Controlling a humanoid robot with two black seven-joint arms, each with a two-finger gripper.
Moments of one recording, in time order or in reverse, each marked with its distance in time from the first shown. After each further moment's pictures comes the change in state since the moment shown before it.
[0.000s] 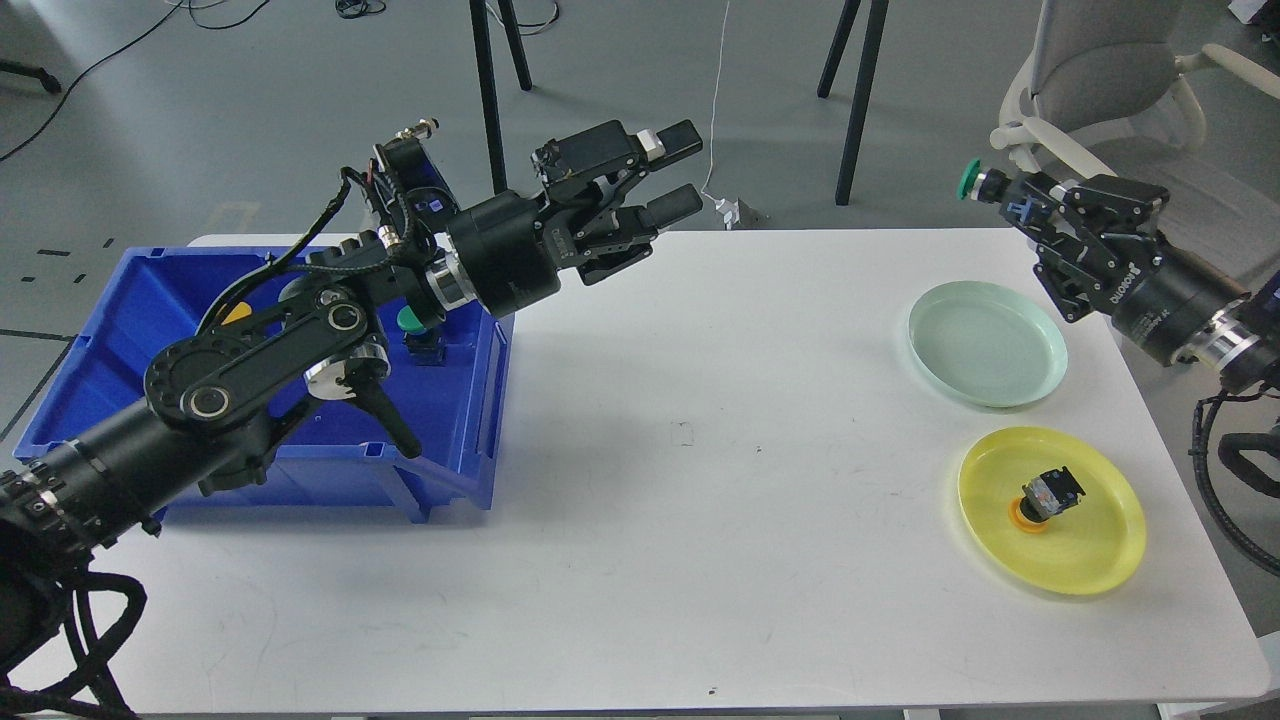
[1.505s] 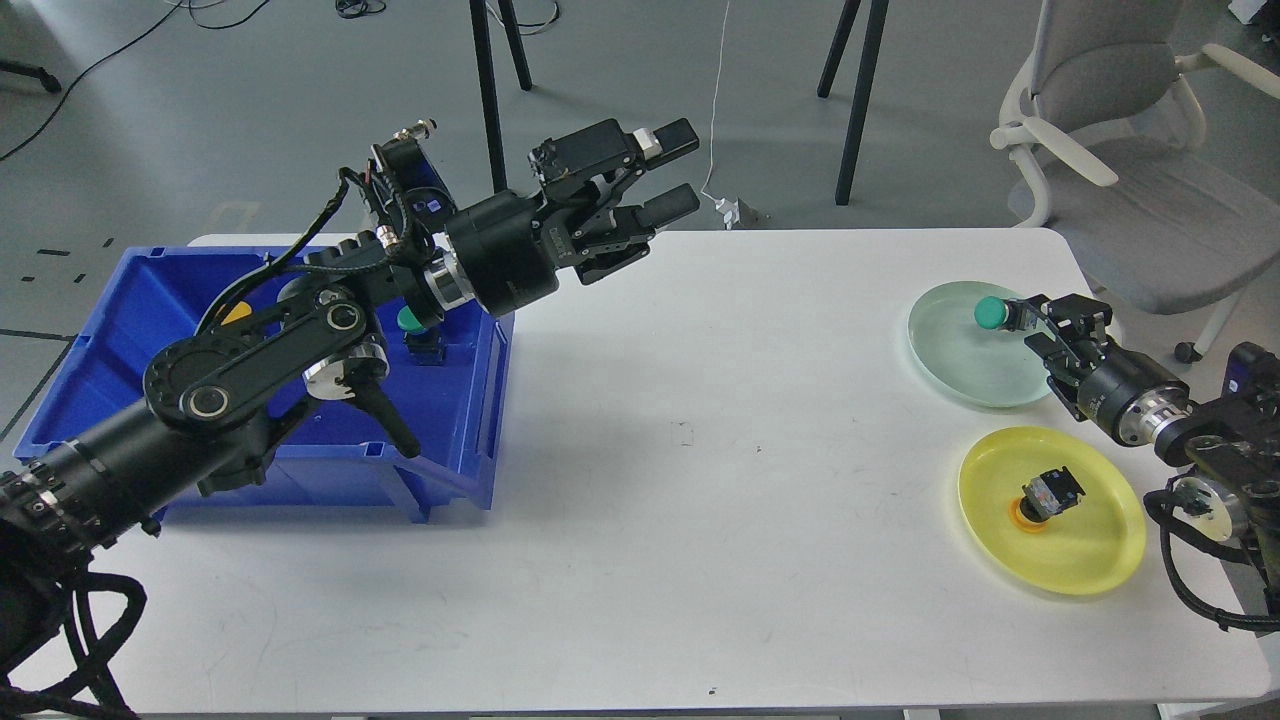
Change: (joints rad) left arm 0.000 0.000 -0.001 0.005 -0.001 0.000 0.000; right arm 0.067 0.348 -0.190 -0.504 -0.046 -0.108 0.000
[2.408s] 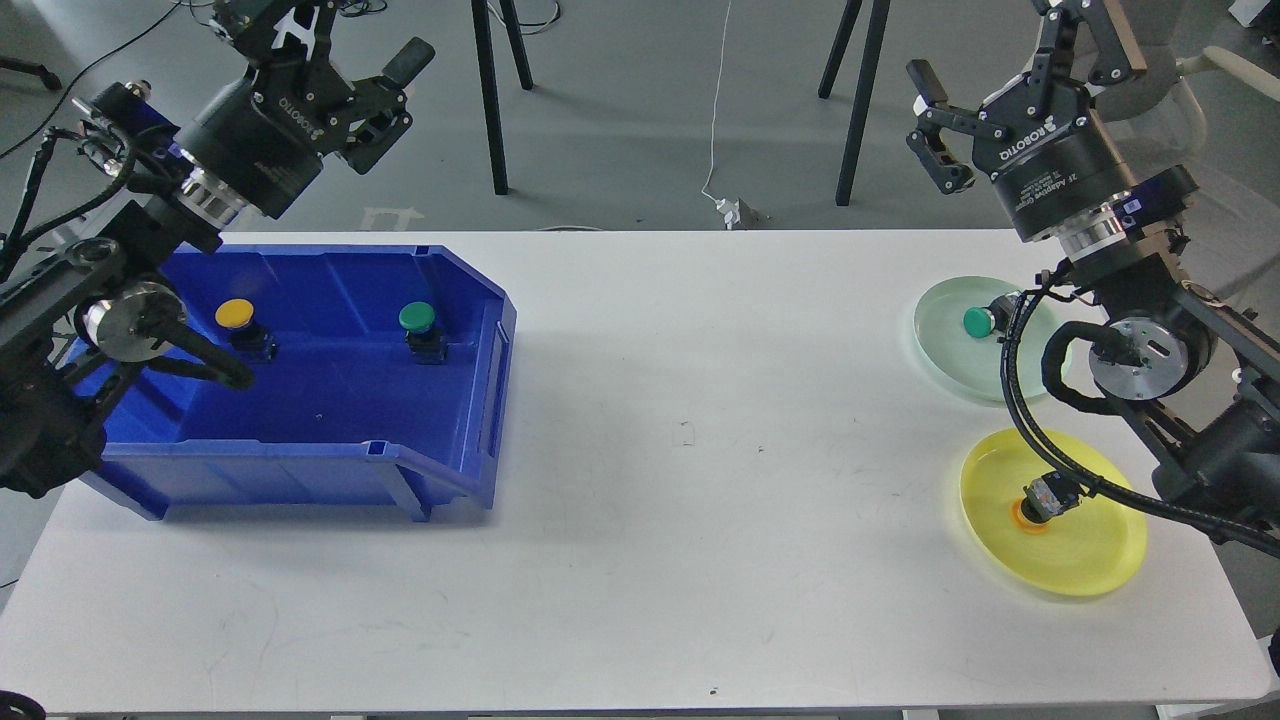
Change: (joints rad) left arm 0.095 0.263 -0.225 0.050 -0.326 0.000 0.000; right arm 0.009 -0.016 0.455 0.819 0.300 0.038 0.000
